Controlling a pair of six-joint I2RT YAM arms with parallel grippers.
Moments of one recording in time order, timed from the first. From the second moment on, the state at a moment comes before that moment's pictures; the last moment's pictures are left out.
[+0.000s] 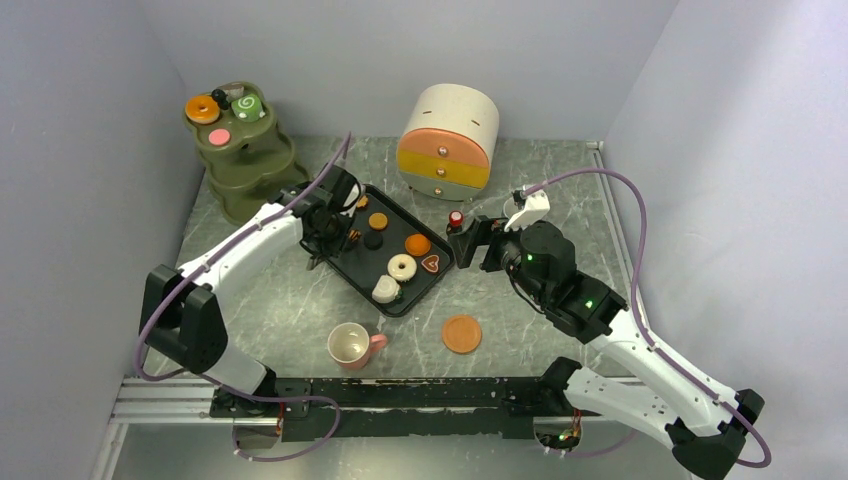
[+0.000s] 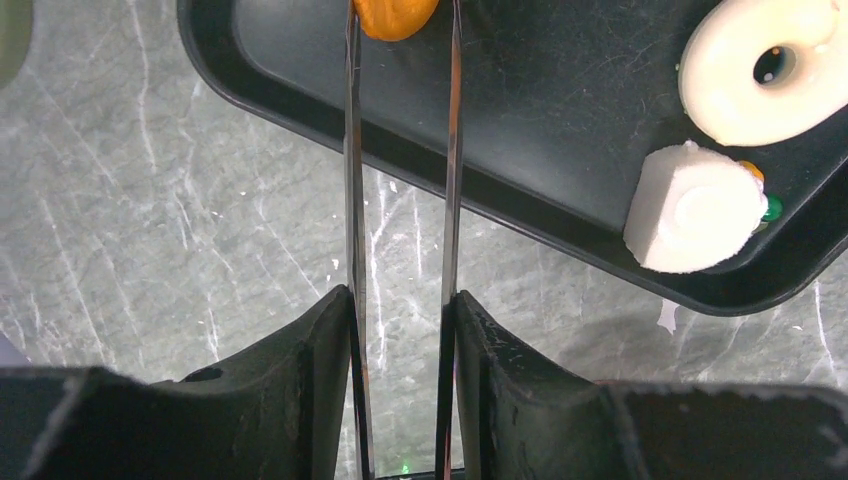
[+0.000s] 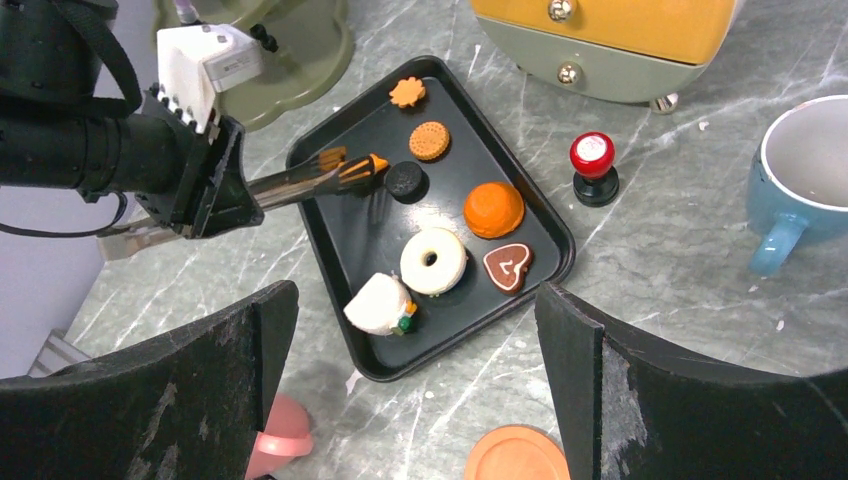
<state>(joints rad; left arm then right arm) -0.51 1.53 1.25 -0.89 -0.19 -0.10 0.81 0.81 0.89 -0.36 0.31 0.47</state>
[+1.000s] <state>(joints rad) -0.29 1.26 1.29 -0.86 -0.32 -0.15 0.81 0.79 0.89 -0.36 0.31 0.47</state>
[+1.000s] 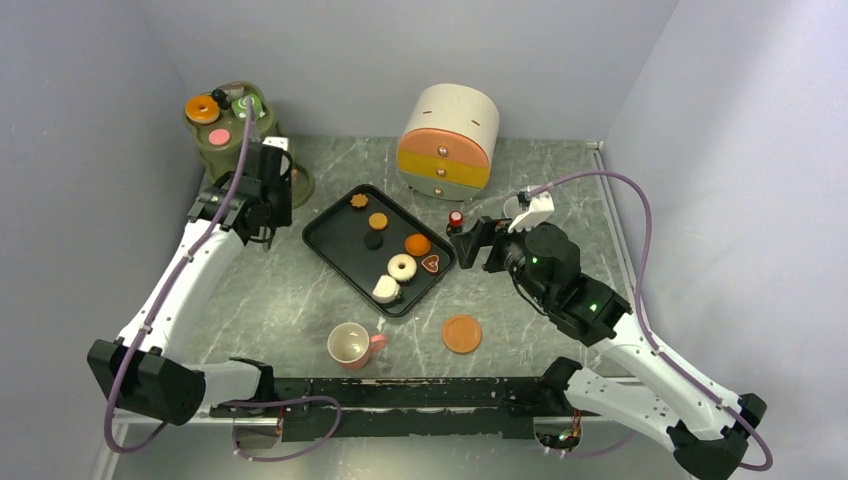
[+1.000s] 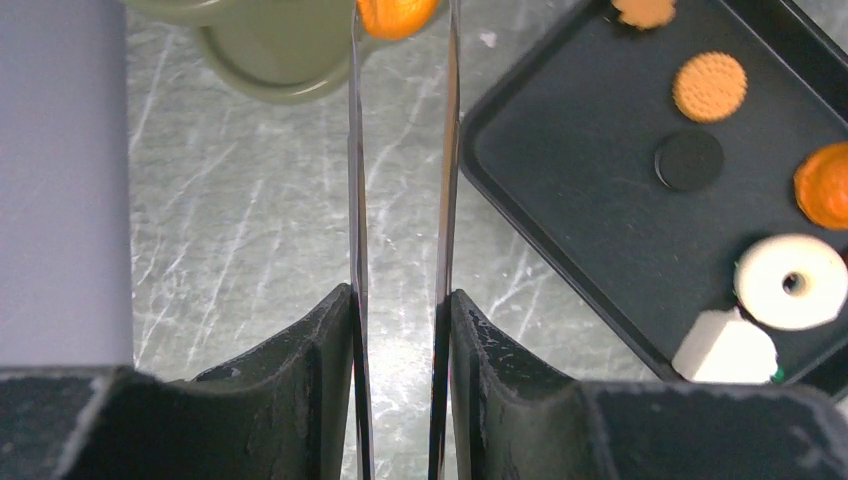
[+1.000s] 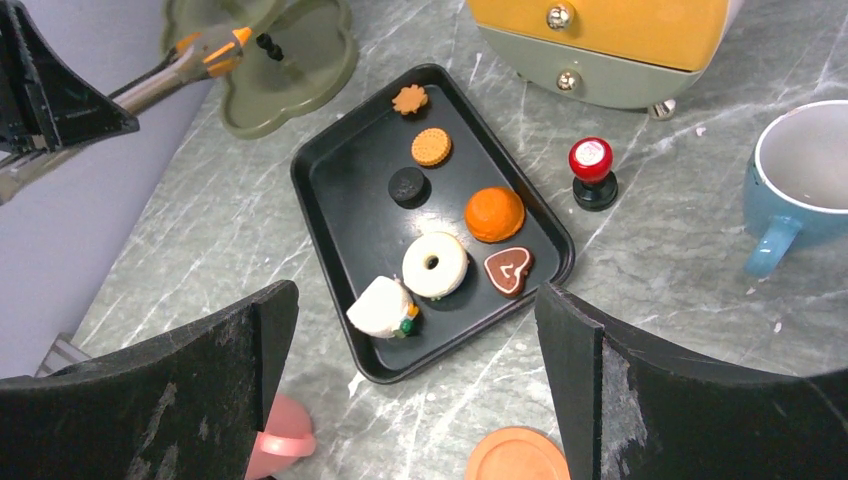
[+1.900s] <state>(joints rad) -0.07 1.35 1.30 -0.71 -0.41 -0.18 0.81 0.75 0.89 -0.36 0.30 0.46</state>
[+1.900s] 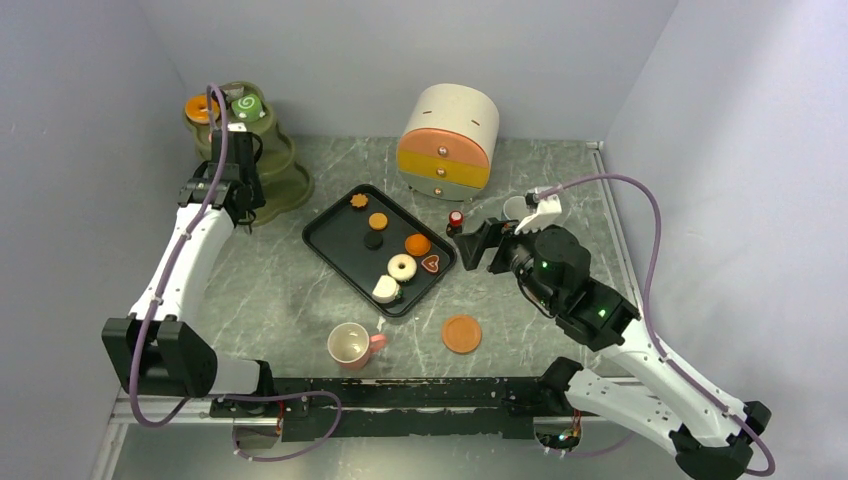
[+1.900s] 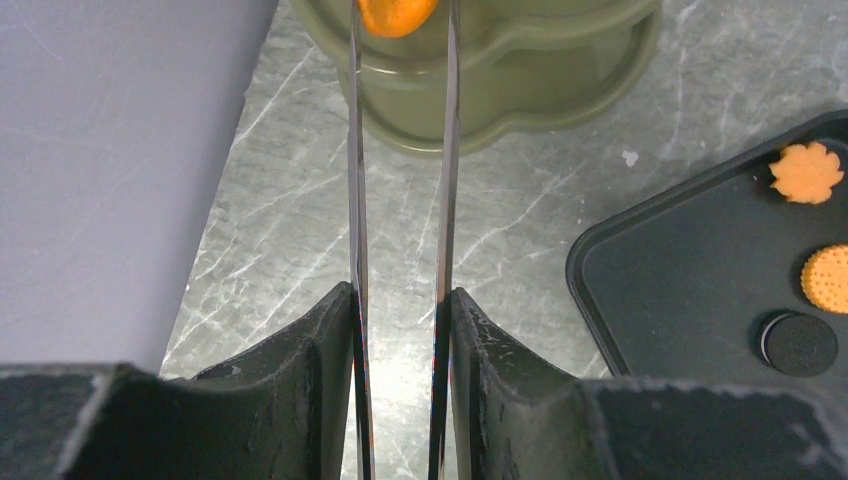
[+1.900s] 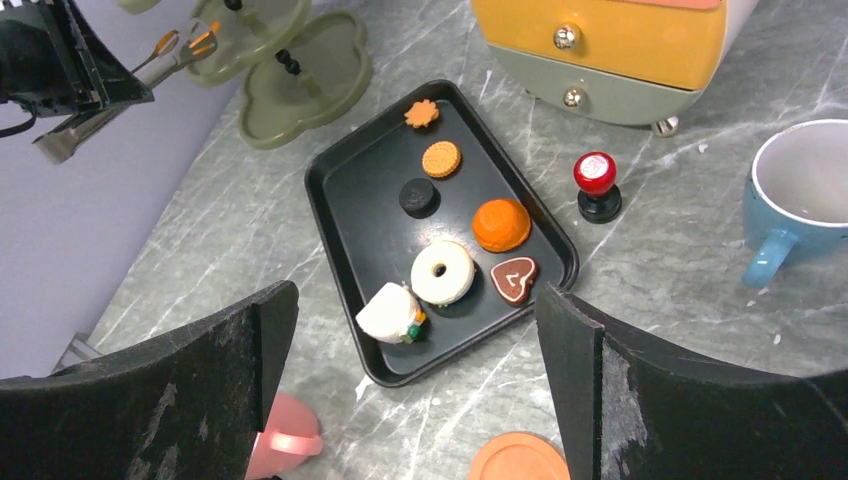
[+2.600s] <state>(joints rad) -0.03 1.47 1.27 -0.54 -0.48 -0.15 0.81 0.72 0.89 -0.36 0.33 0.46</state>
